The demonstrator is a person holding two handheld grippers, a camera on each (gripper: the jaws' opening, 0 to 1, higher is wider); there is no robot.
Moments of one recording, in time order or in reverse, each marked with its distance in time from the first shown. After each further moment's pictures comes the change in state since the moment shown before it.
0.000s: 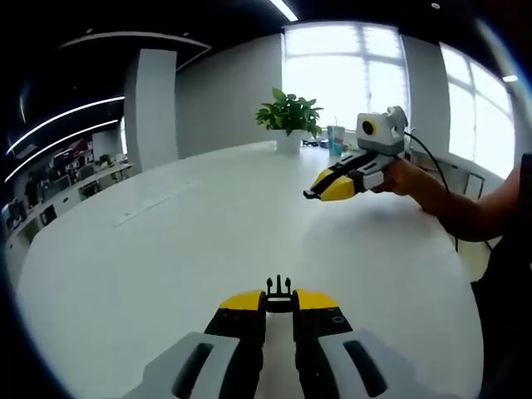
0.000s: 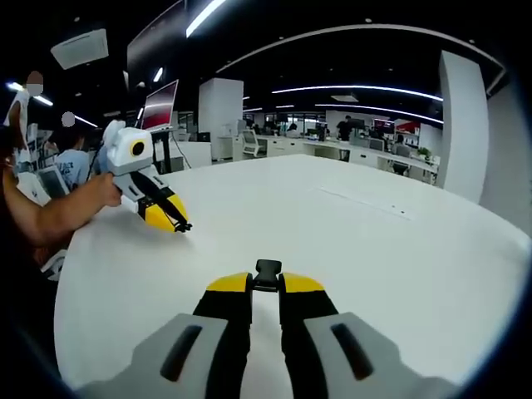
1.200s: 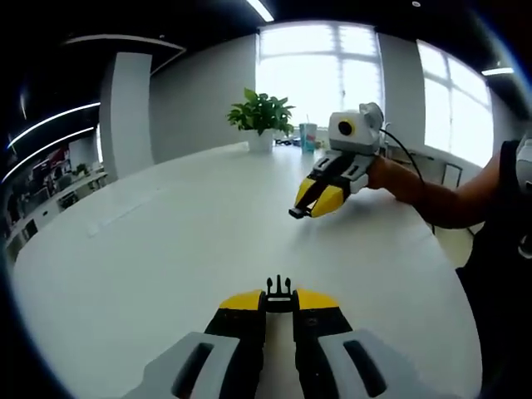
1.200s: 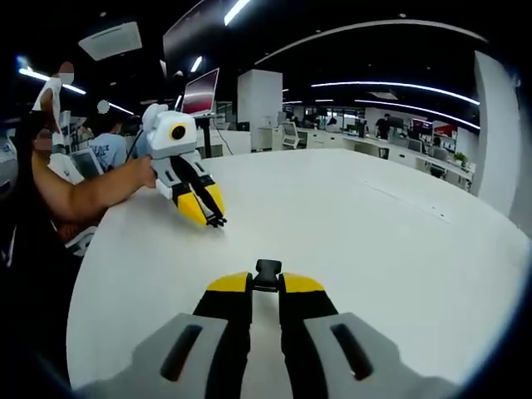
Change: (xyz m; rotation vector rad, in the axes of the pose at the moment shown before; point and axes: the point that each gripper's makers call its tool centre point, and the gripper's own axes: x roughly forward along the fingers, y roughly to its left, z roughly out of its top) left arm 0.008 -0.026 -0.005 0.096 0.008 -0.136; right arm 0.005 0.043 -0.015 -0.085 0.048 0.214
